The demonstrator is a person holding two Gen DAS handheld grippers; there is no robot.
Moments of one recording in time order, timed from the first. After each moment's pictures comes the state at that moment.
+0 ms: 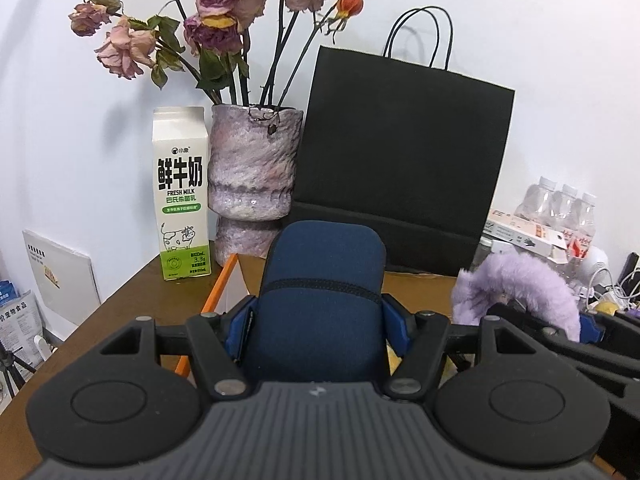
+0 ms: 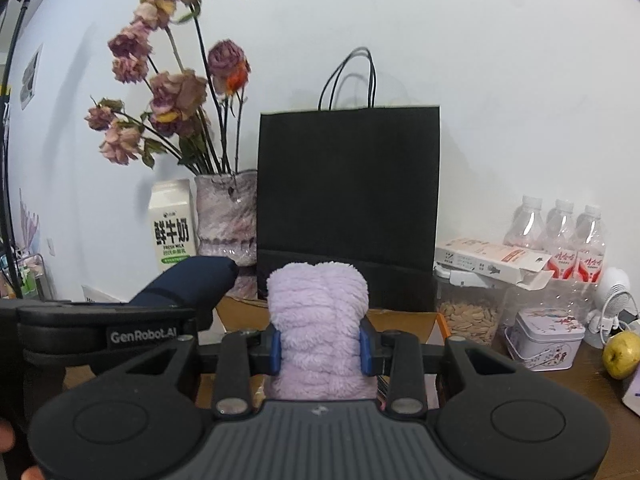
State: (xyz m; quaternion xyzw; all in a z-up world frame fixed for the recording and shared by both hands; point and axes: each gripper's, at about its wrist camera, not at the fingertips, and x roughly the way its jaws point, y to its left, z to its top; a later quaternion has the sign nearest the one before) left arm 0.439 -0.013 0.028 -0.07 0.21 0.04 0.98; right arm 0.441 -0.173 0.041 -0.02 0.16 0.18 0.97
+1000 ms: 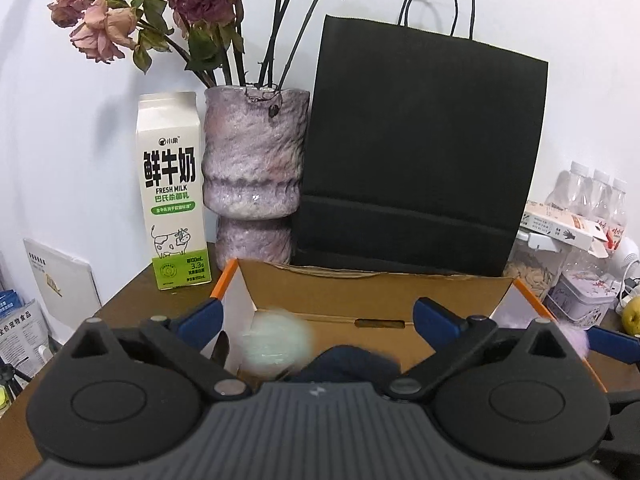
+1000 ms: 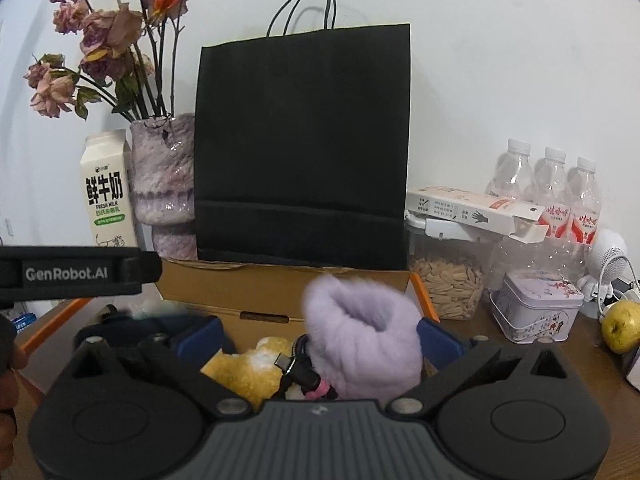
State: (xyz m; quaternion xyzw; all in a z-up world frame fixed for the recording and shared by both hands) left arm 0.487 -0.008 0.005 -0.05 0.21 0.06 0.97; right arm 0.501 -0.174 -0.003 -0.02 0.20 0.12 0.97
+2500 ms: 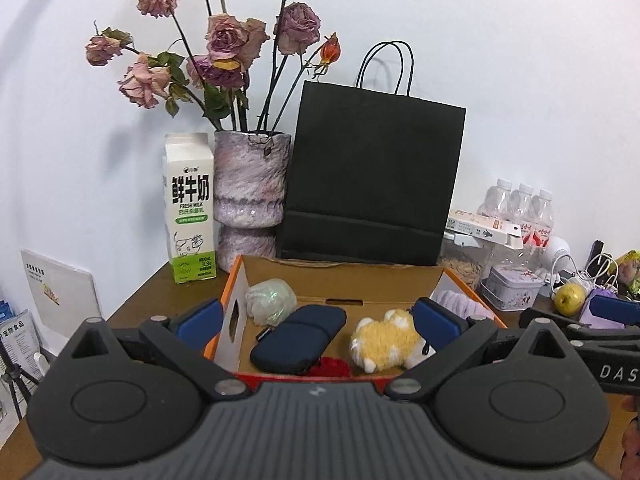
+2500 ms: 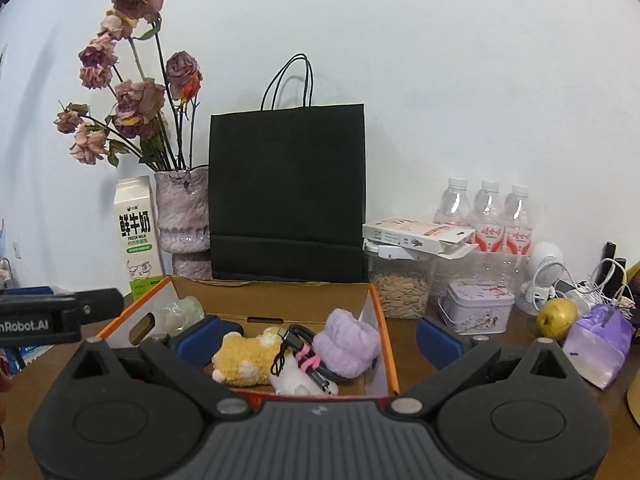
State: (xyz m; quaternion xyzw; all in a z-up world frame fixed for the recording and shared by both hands) left arm 0.352 -0.004 0.036 -0.05 0.17 0.00 0.98; right arm 0.381 -0.215 0.044 -0.01 0.16 0.10 0.98
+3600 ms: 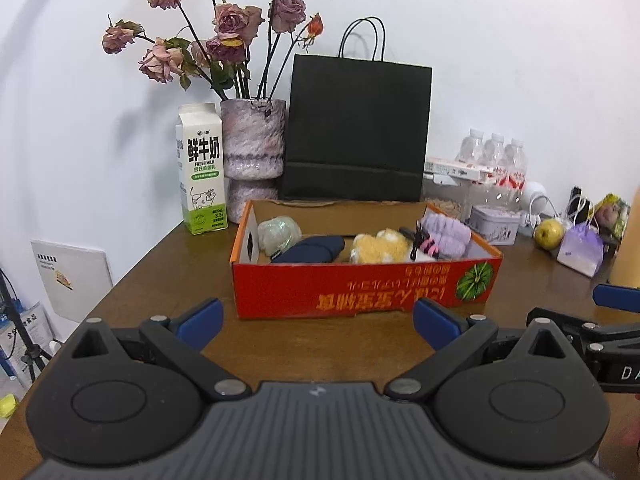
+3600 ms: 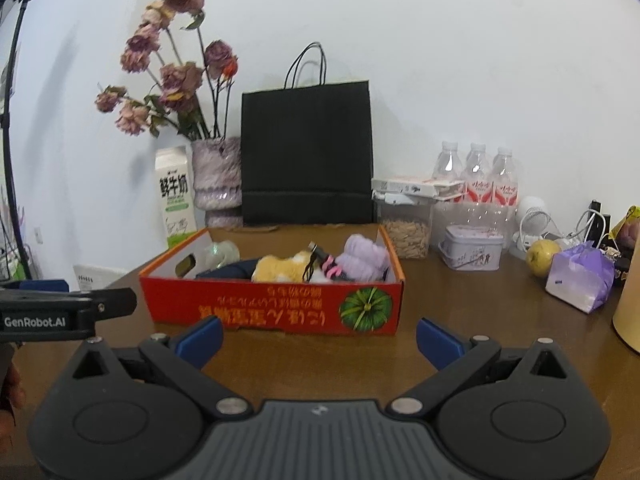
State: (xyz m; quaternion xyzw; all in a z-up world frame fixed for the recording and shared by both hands) left arm 0.260 -0.004 -0.003 -0.01 0.20 -0.01 0.98; right arm 0.272 -0.222 0.005 0.00 0.19 0.12 0.97
